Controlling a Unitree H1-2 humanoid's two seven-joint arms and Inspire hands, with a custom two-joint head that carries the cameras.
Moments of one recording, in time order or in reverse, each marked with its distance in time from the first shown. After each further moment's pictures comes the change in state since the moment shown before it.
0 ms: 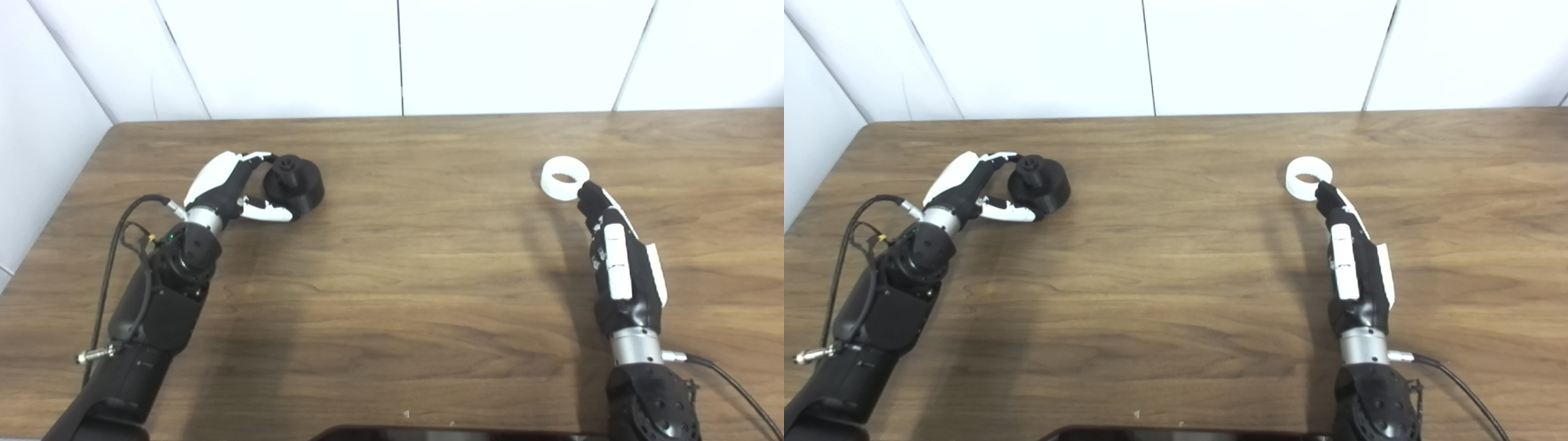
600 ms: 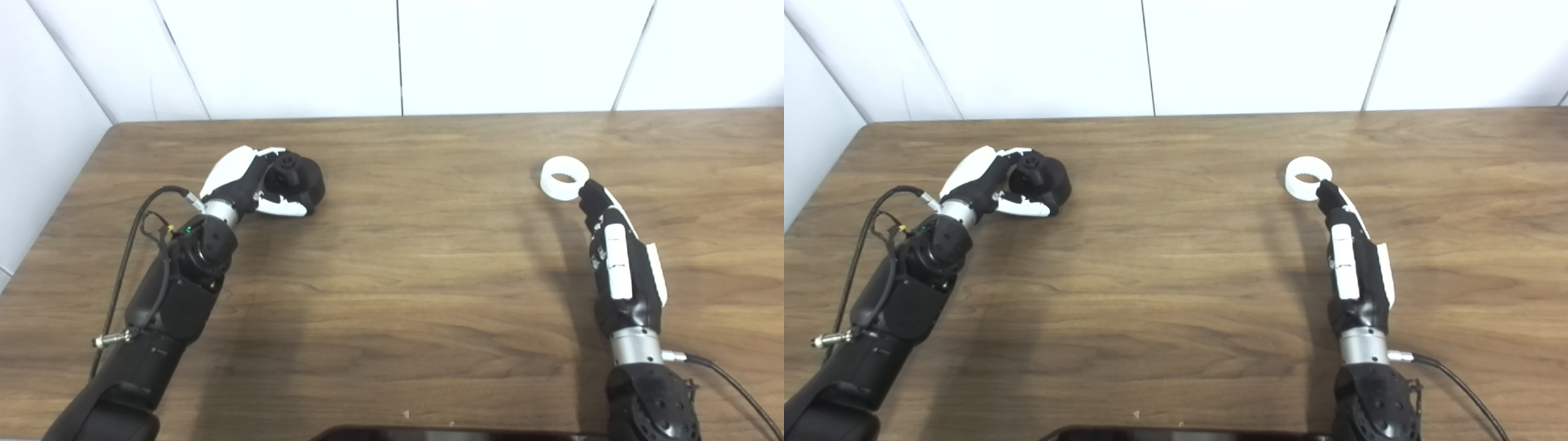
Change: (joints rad) left arm -0.037 -0.015 -0.053 0.043 0.017 -0.015 0.032; right arm 0.000 0.000 -0.003 0.000 0.011 -0.005 0.001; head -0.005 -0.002
